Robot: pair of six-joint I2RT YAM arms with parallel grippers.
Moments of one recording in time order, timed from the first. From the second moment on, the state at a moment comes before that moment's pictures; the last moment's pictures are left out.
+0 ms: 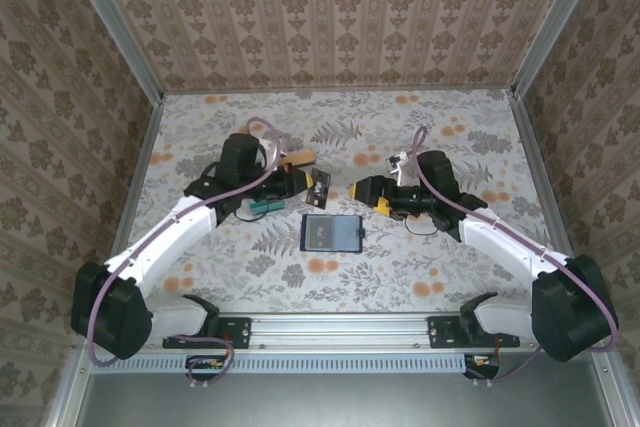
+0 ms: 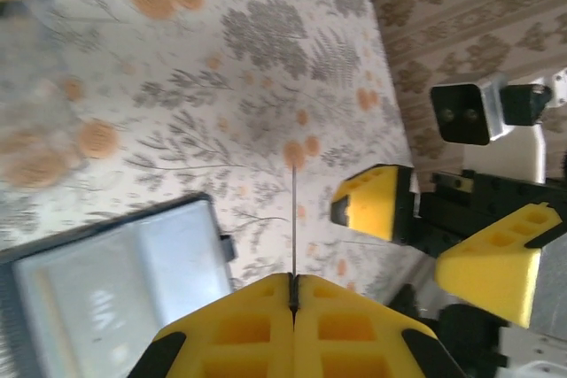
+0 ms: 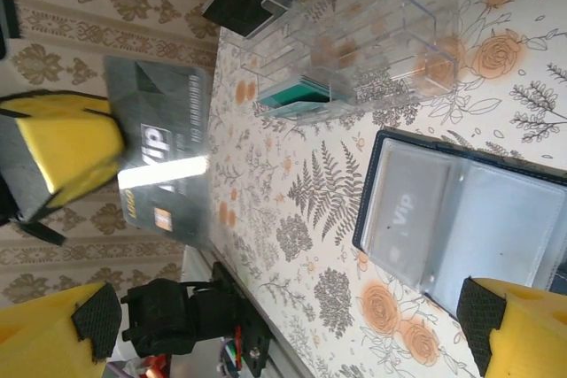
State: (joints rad) left arm -0.52 1.24 0.95 -0.37 0.57 -0.61; right arm 0.38 1.23 0.71 -0.06 -0.70 0.79
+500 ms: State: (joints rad) left arm -0.50 1.22 1.09 -0.71 0.07 0.19; right arm 0.38 1.20 0.76 -0.21 -0.59 0.68
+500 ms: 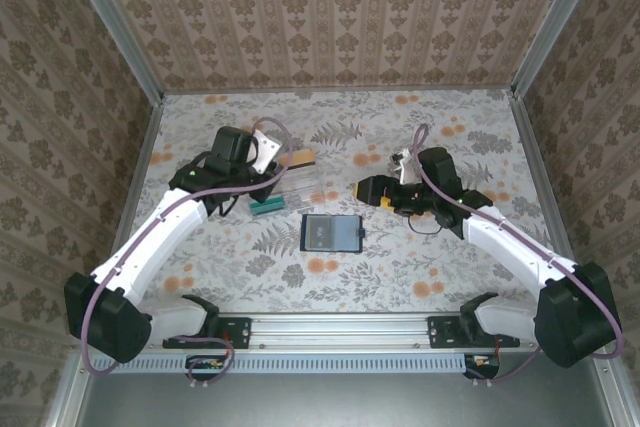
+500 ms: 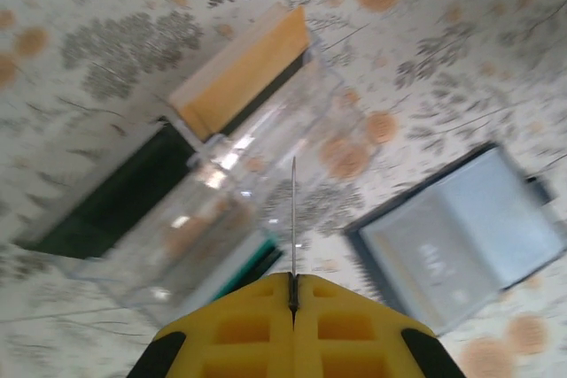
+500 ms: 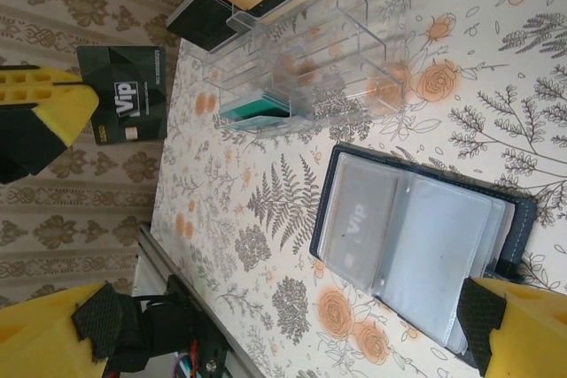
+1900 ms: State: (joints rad) left arm -0.42 1.39 0.98 -0.43 -0.07 1.01; right arm 0.38 1.28 0.81 -0.22 -0.58 0.65
